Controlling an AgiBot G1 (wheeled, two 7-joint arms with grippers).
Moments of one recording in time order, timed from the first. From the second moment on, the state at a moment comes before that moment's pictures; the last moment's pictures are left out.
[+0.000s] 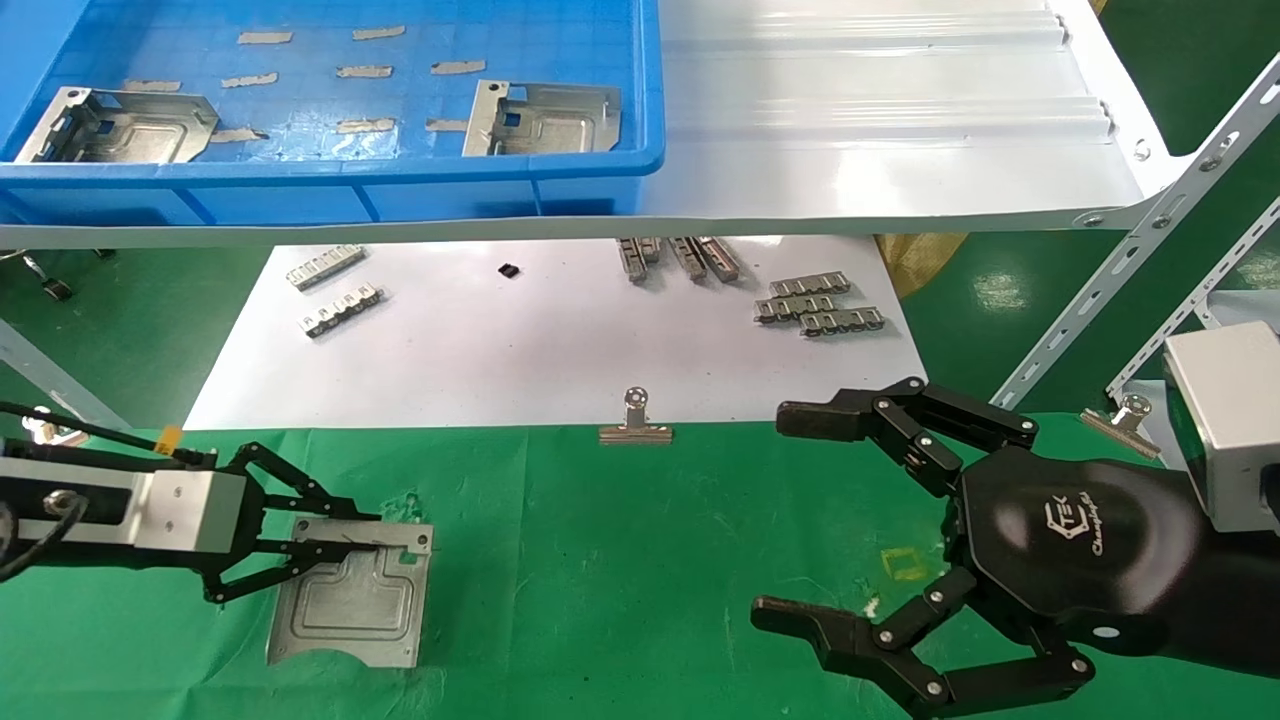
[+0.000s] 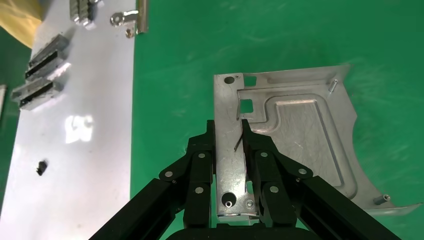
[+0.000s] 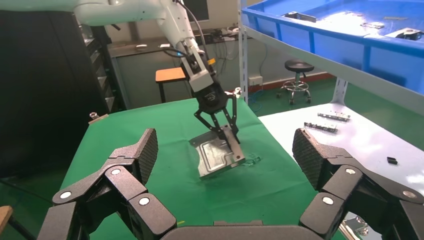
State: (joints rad) left arm -1.72 0.81 0.96 -0.33 1.18 1.57 0.76; right arm 1.09 -0.56 -0.39 1.23 -0.64 -1.44 0.12
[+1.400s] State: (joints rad) left arm -1.69 0.84 0.86 -0.19 1.06 1.58 0.56; right arm 1.09 -0.56 -0.39 1.23 -0.64 -1.44 0.12
